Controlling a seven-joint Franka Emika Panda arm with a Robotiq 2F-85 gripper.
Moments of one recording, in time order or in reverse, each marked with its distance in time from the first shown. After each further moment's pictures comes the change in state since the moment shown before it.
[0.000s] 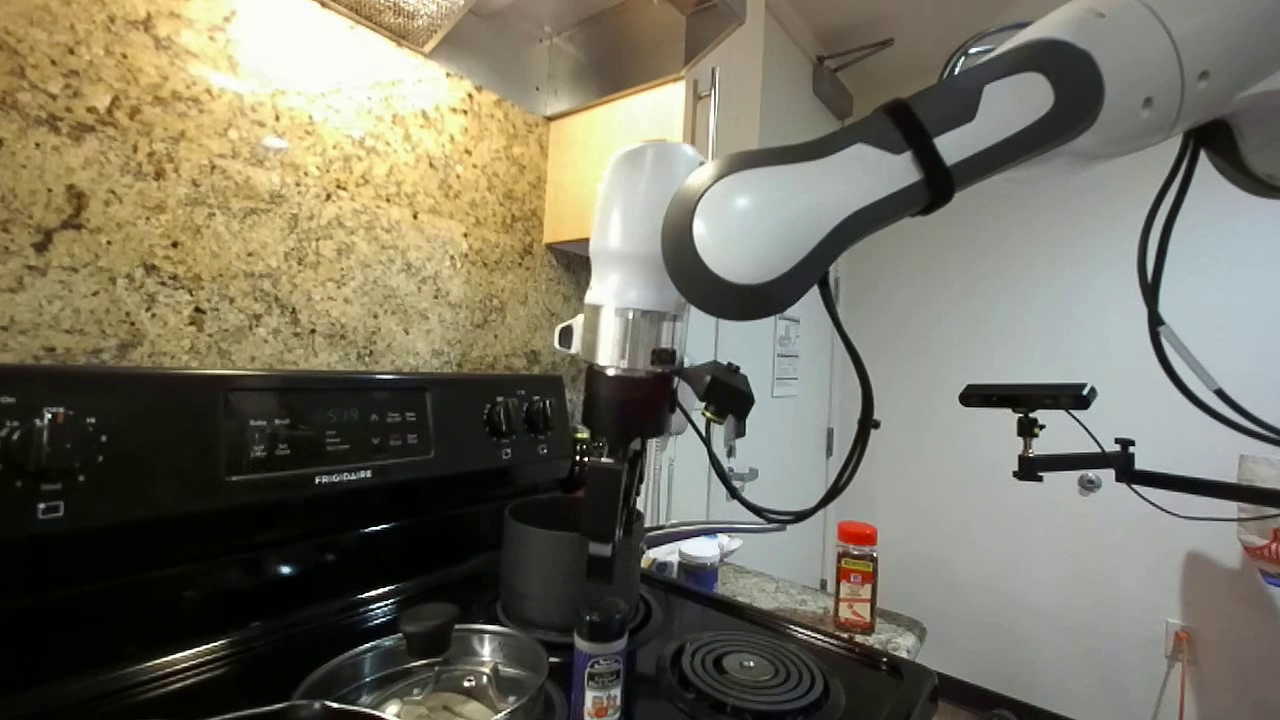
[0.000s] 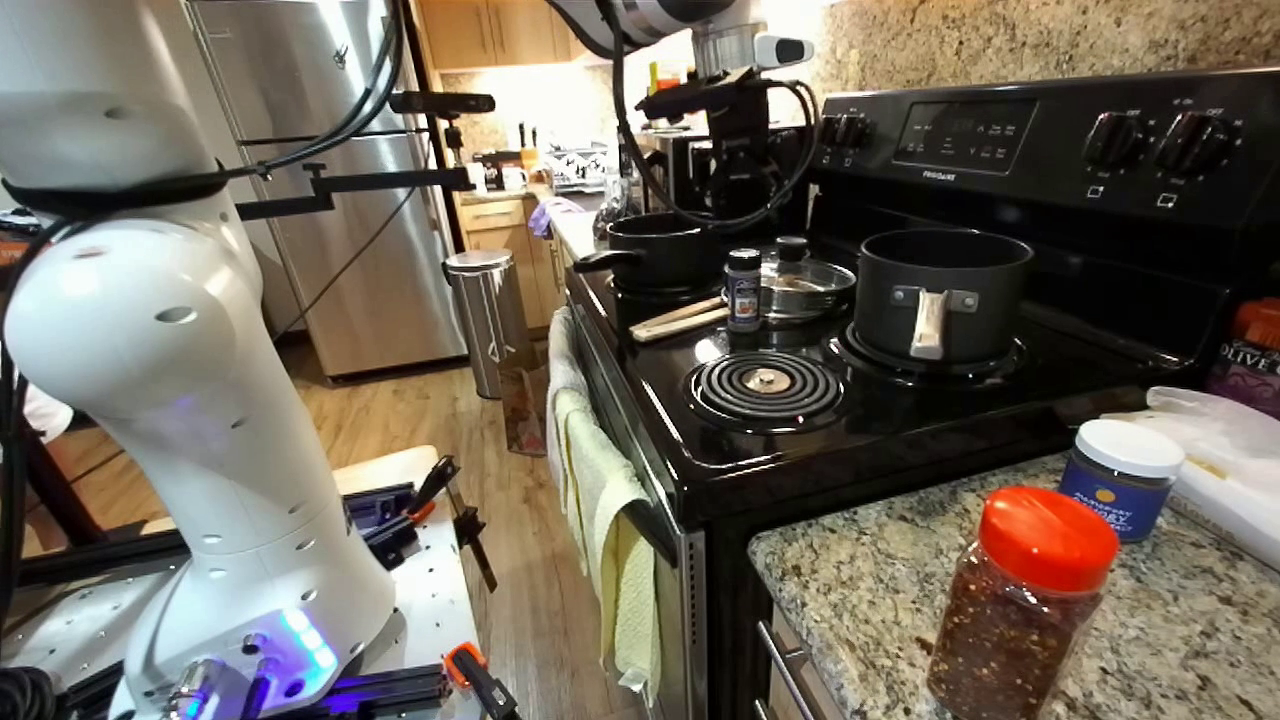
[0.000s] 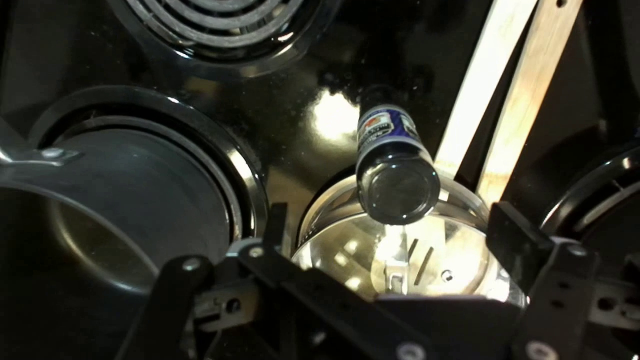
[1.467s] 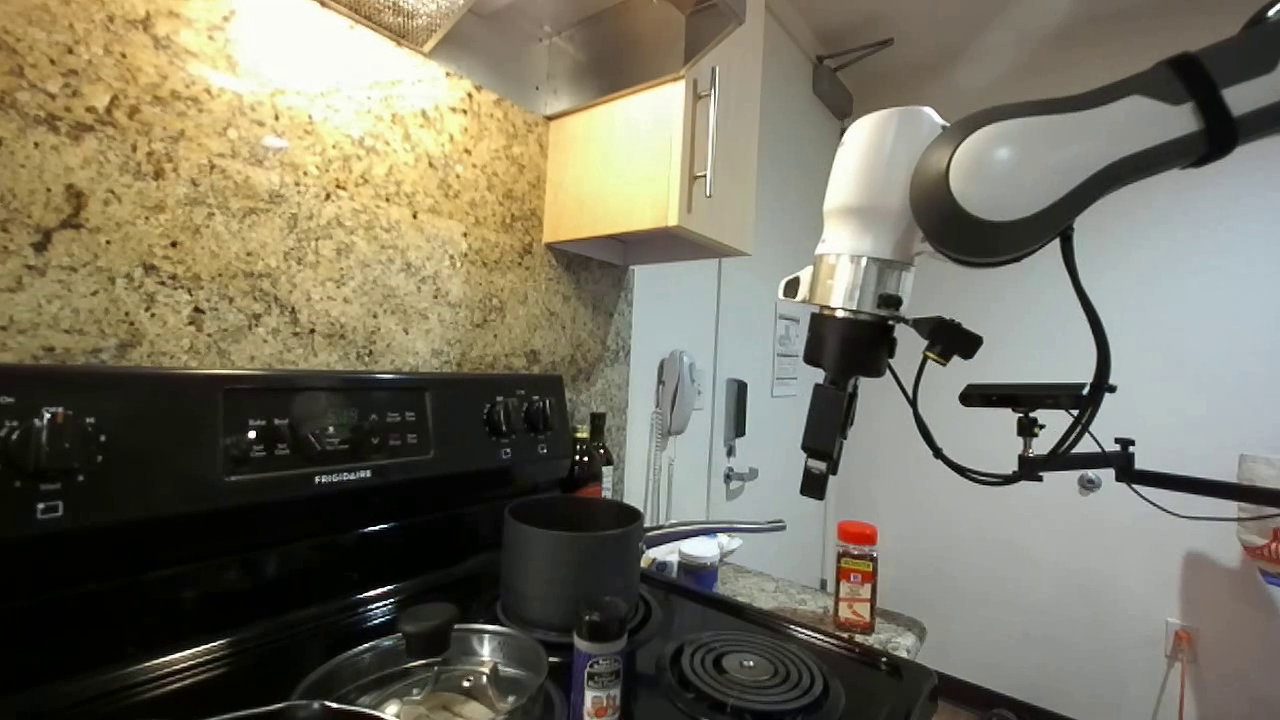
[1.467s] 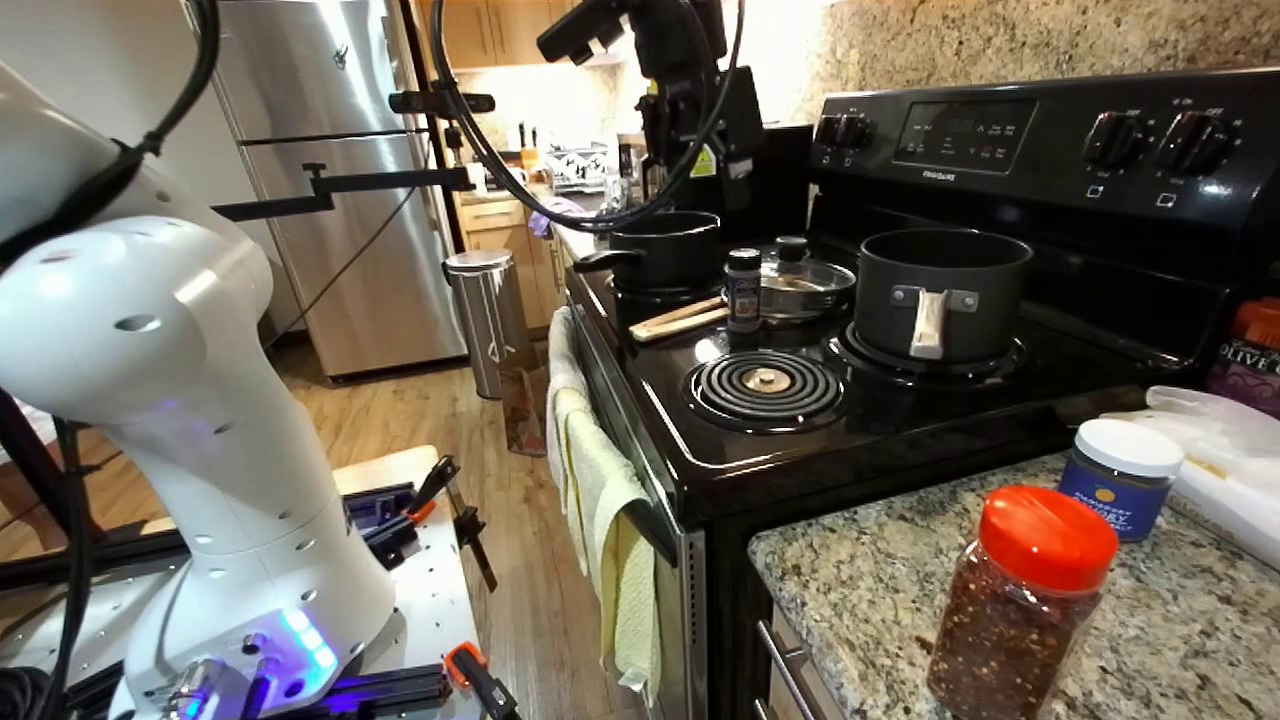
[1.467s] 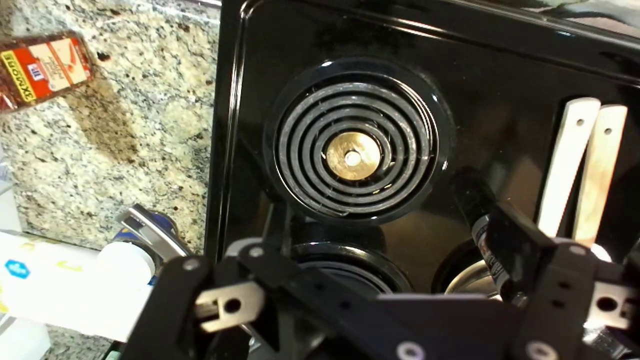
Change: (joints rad) arm -0.129 -0.561 -0.138 -0.437 0.004 -0.052 0.032
